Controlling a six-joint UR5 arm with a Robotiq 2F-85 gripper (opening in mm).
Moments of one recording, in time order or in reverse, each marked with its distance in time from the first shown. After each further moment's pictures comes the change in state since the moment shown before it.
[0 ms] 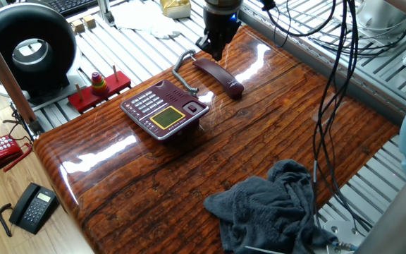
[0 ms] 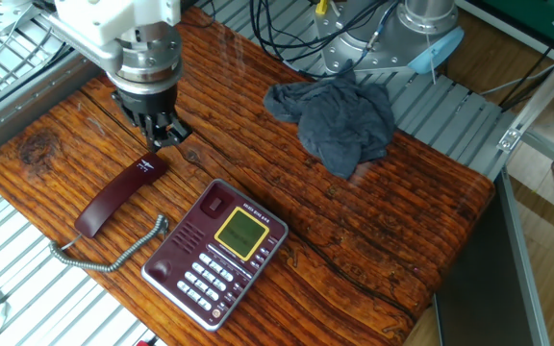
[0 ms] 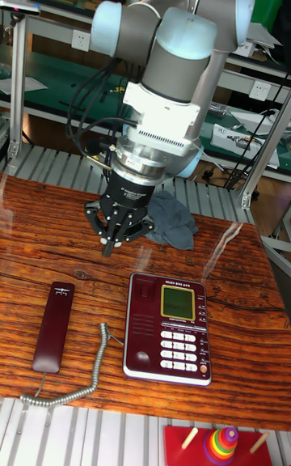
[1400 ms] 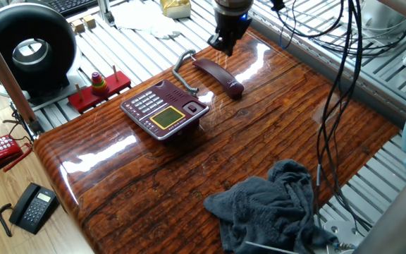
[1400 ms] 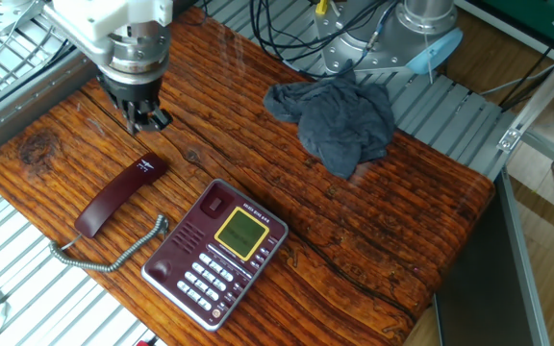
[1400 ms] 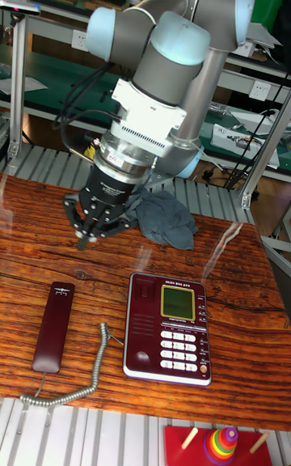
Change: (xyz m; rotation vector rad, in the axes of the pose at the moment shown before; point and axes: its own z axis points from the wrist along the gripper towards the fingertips) arm 0.015 -0.053 0.004 0.145 0.020 0.053
